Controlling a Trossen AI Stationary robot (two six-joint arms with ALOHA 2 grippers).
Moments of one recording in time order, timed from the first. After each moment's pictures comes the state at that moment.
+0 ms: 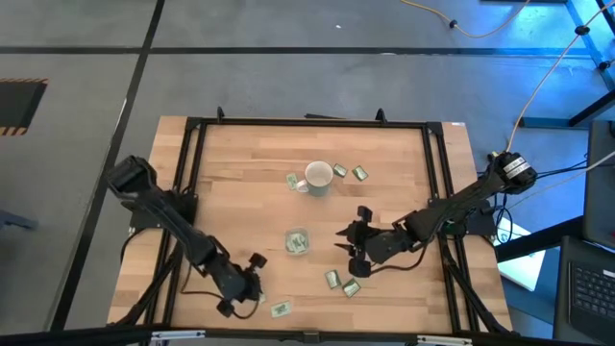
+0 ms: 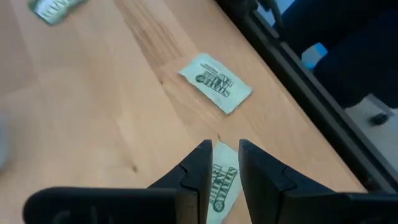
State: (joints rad) left arm -0.75 1.61 0.79 -0.01 -0.13 -0.20; right arm 0.51 1.48 0.89 -0.14 0.51 0.44
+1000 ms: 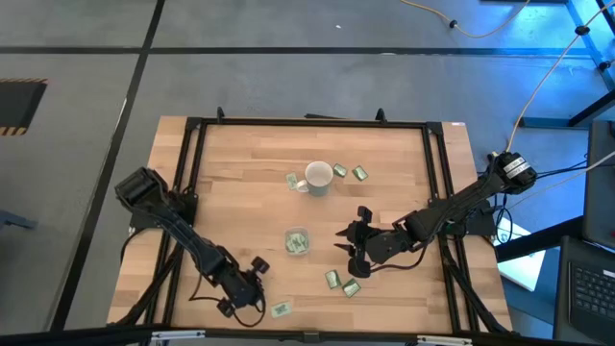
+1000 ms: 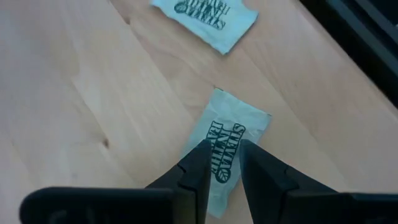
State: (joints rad) left arm -0.75 1.76 0.87 -0.15 -0.09 -0.12; right arm 0.51 1.48 0.89 -0.13 0.50 0.47
